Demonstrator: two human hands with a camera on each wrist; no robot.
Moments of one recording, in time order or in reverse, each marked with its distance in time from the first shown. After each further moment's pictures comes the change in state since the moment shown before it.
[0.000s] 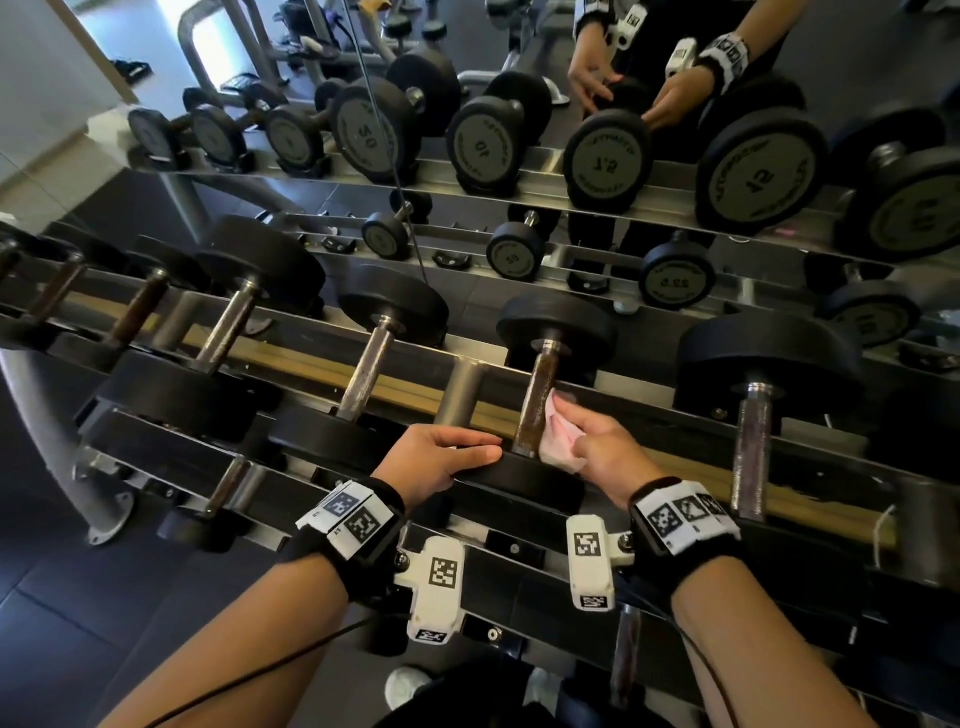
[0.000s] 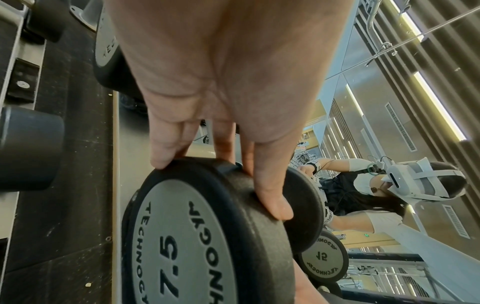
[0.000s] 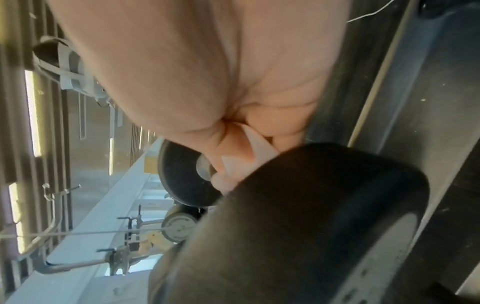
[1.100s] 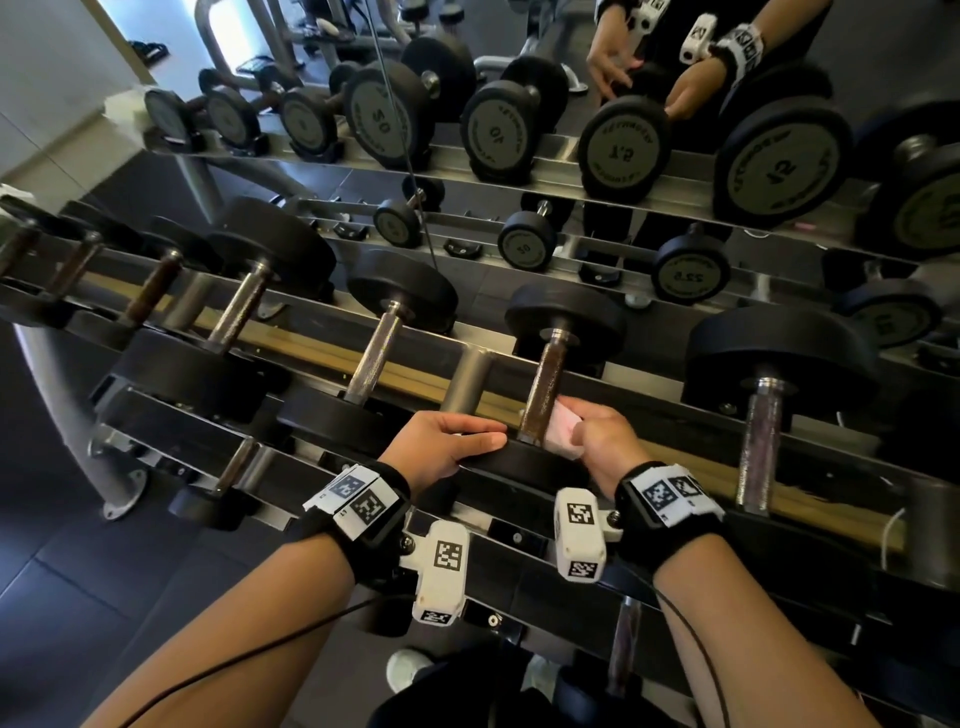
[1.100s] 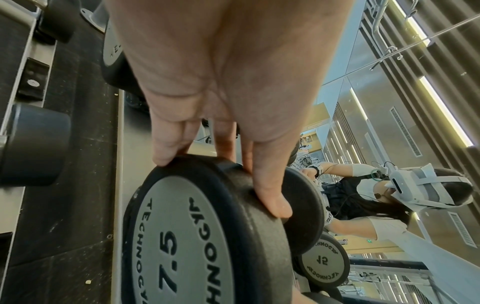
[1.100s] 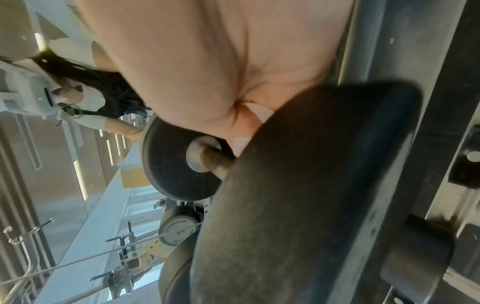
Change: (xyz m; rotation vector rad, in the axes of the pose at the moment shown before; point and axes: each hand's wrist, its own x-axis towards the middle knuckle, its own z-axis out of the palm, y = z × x) left_hand -0.006 0.005 0.006 -0.042 0.030 -0.029; right_hand -0.009 -0.014 0.018 0.104 0.133 0.120
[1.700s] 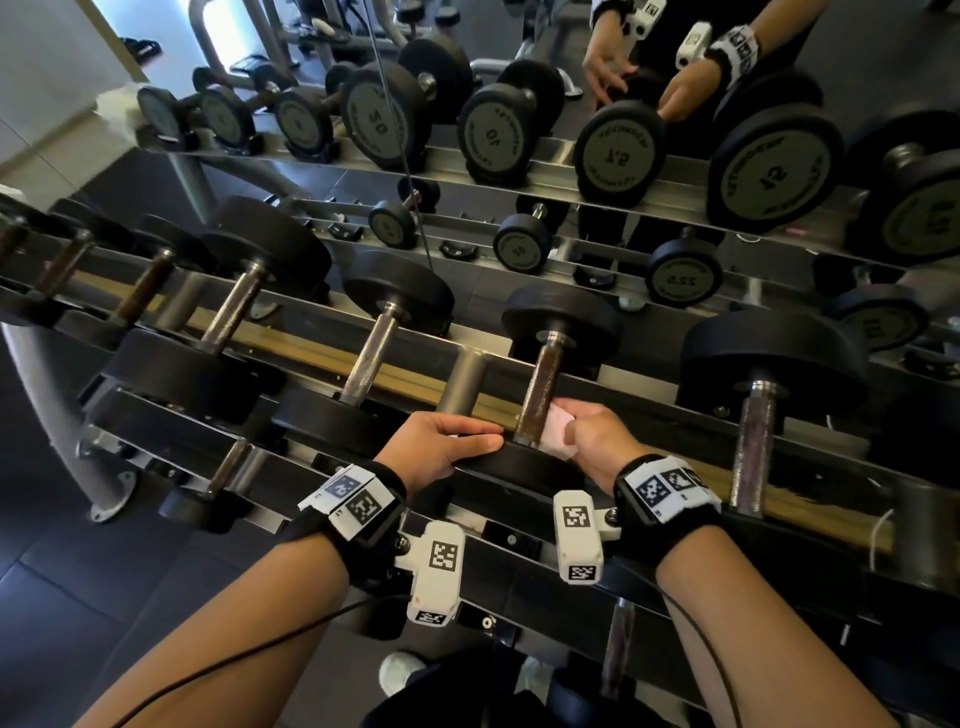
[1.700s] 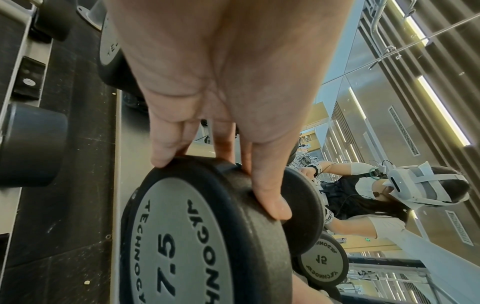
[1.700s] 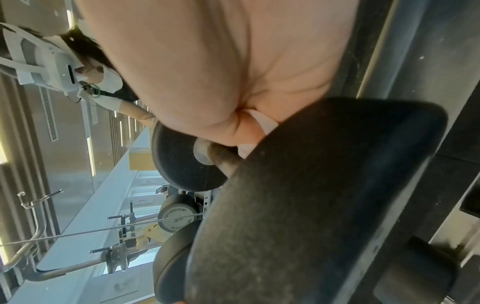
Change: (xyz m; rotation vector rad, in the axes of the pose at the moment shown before) left_hand 0.001 -0.001 -0.002 0.019 -0.014 0.010; right_hand 0.018 0.003 0.000 -0.098 -0.040 -0.008
